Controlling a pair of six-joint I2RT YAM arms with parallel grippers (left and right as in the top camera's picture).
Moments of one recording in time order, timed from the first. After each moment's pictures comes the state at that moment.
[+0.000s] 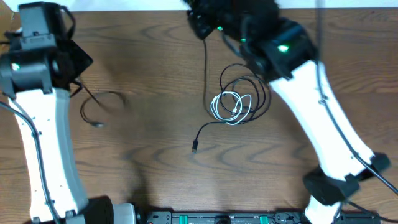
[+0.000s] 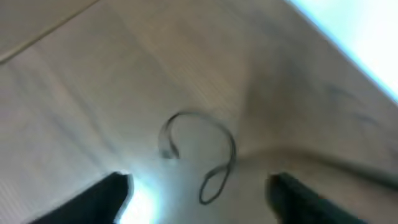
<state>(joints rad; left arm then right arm) 0.17 1.56 1.91 -1.37 -0.34 -0.61 0.62 1.91 2.30 -0.71 -0.13 -0.08</state>
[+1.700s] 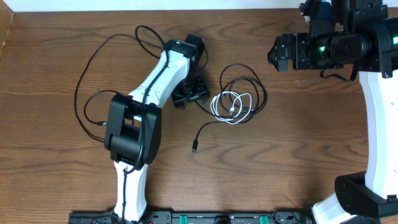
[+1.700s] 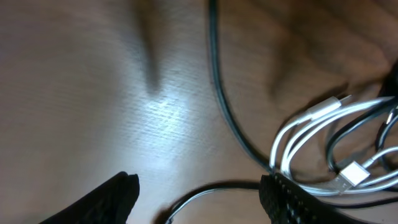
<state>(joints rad) -0.38 2.18 1.75 -1.21 0.17 -0.66 0.20 1.75 2.30 -1.60 -0.23 0.18</state>
